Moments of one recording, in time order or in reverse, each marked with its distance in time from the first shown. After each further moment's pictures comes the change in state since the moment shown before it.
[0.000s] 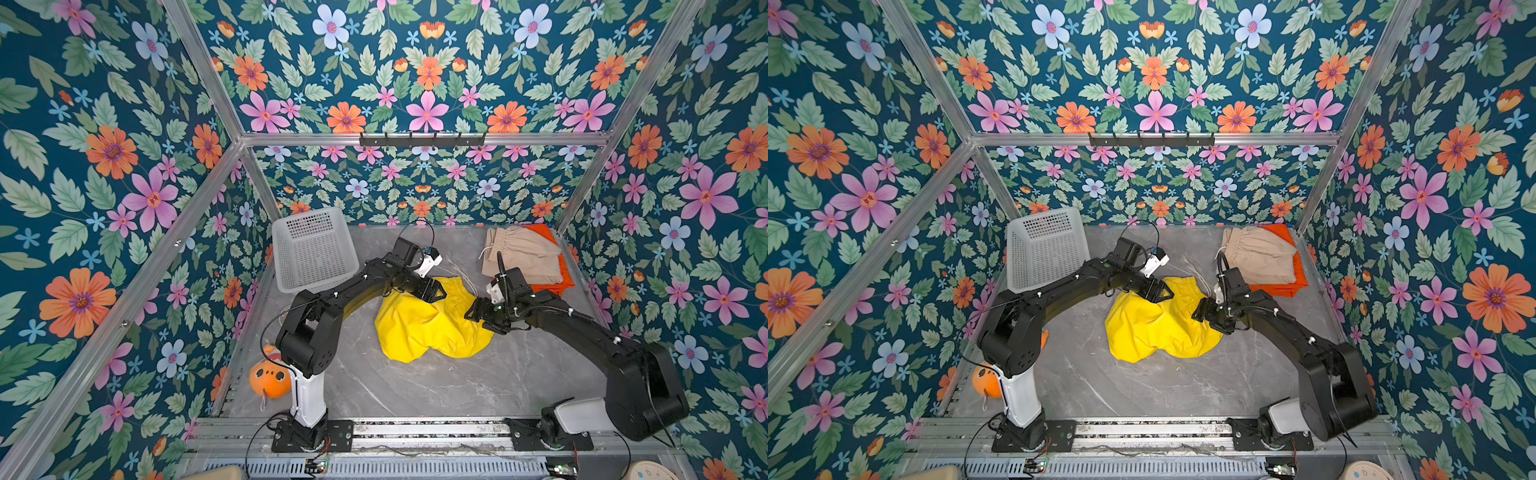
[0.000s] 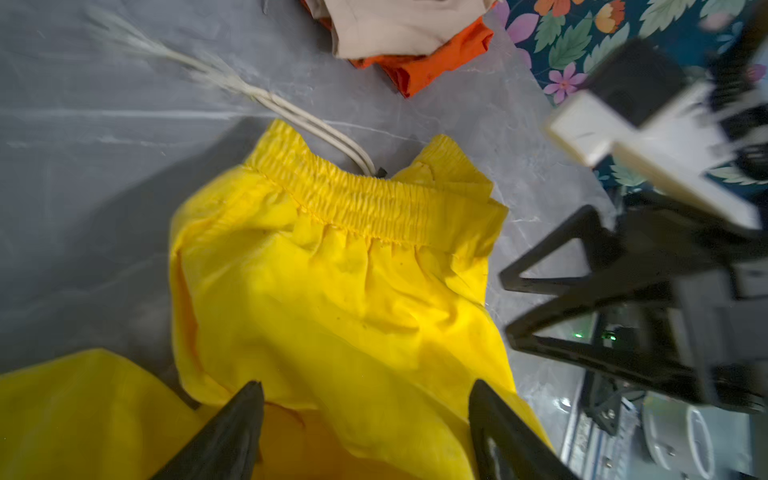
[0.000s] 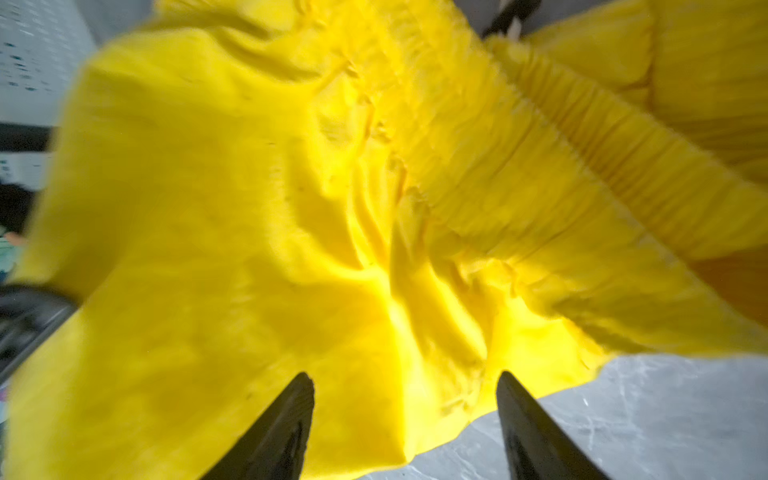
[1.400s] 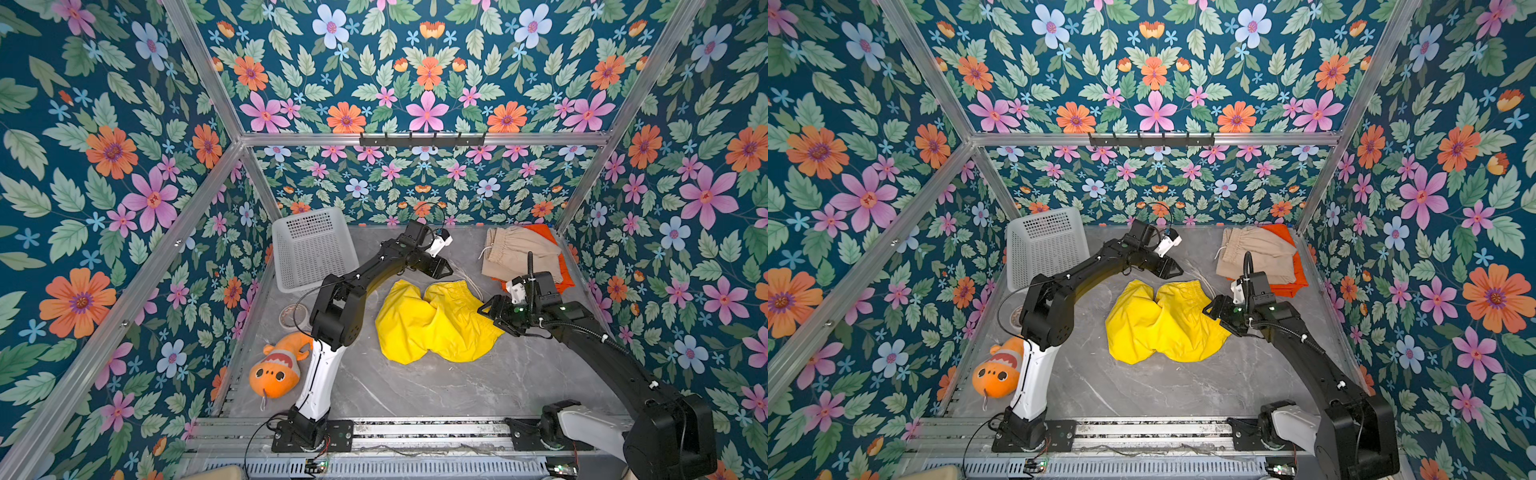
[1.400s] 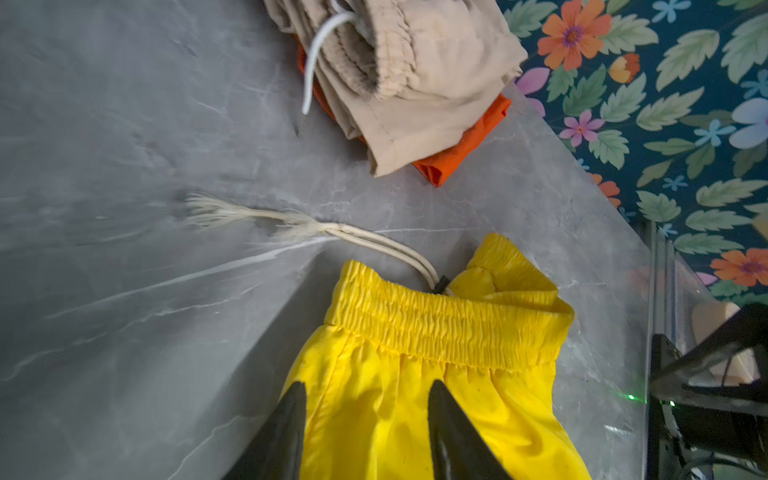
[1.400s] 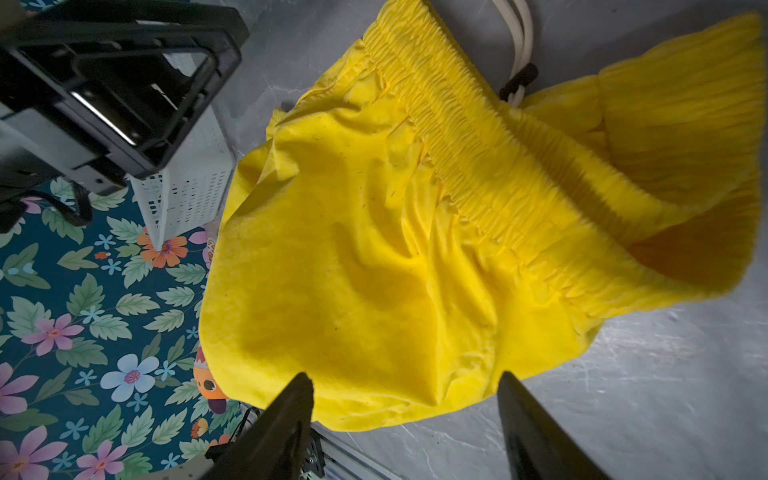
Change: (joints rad) left arm 0.029 0.314 0.424 -0.072 0.033 0.039; right arm -0.103 -0.188 -0.066 -0.020 -0.100 0.055
